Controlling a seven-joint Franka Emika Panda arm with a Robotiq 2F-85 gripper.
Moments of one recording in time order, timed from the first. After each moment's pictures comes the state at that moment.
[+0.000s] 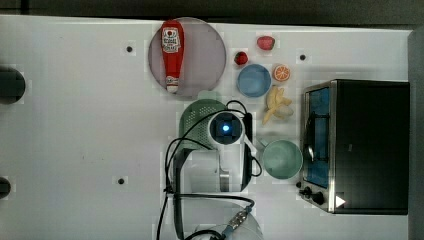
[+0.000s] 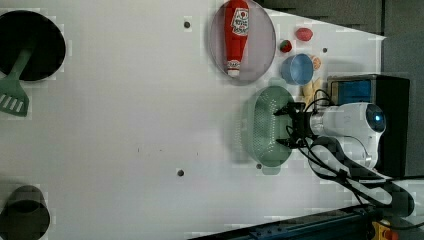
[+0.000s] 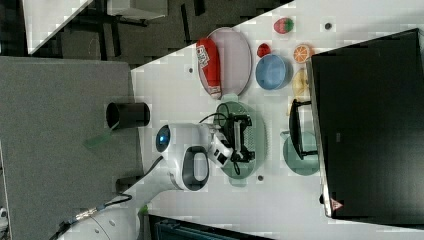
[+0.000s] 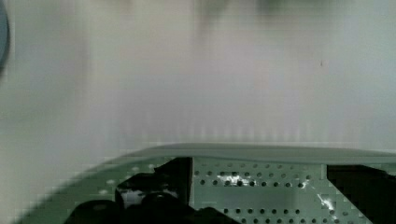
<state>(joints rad) 0.04 0.39 -0.11 -2.38 -0.08 1.11 0.80</state>
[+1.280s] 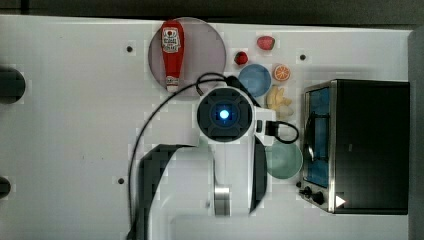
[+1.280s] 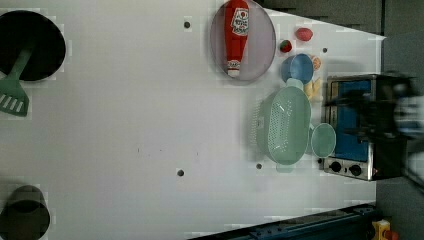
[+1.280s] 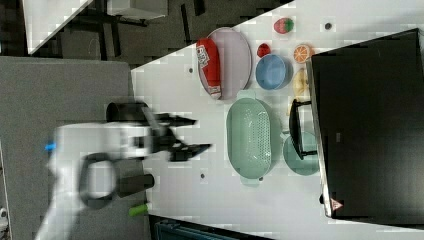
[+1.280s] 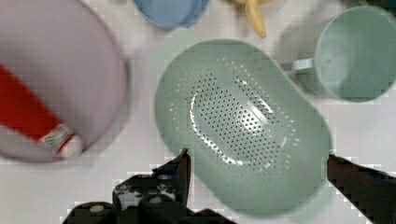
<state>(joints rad) 0.04 -0.10 -0.04 -2.19 -0.09 0.50 0.13</state>
